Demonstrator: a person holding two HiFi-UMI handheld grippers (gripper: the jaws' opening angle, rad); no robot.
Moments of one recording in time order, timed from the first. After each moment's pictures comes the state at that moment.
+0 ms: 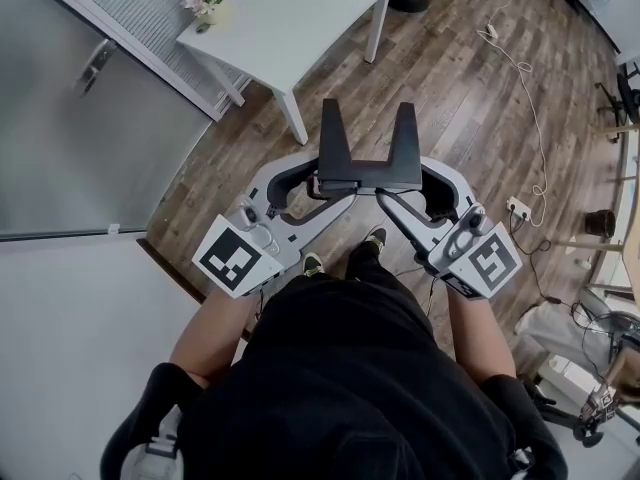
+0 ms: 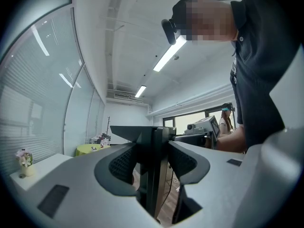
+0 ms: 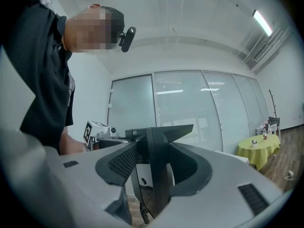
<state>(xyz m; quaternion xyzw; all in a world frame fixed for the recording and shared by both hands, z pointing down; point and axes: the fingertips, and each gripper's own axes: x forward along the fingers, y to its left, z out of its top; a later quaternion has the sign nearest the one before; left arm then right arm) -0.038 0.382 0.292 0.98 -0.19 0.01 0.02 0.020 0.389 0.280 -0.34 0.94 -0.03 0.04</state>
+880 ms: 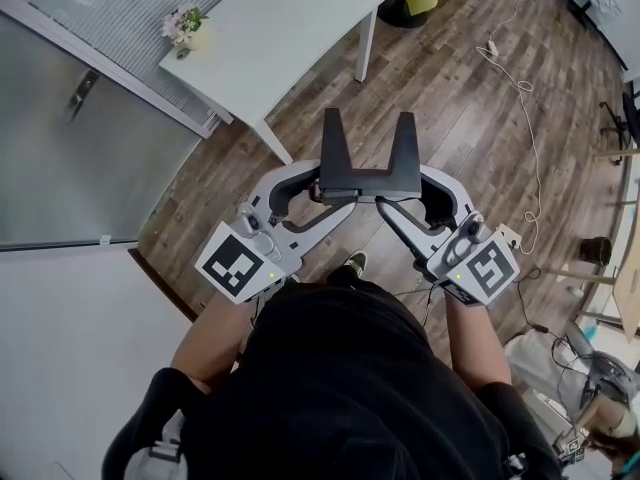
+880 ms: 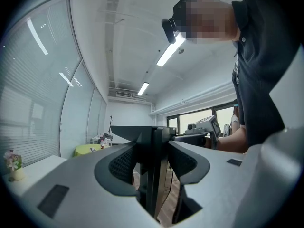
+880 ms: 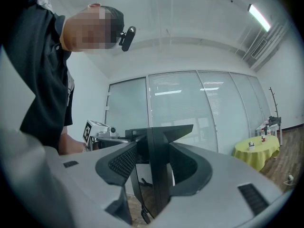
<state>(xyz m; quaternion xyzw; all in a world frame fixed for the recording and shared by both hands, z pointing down) 0.099 0.299 0.294 0.98 -0.21 0.02 0.02 0.157 0.304 0.283 -0.33 0.94 -0.03 0.05</state>
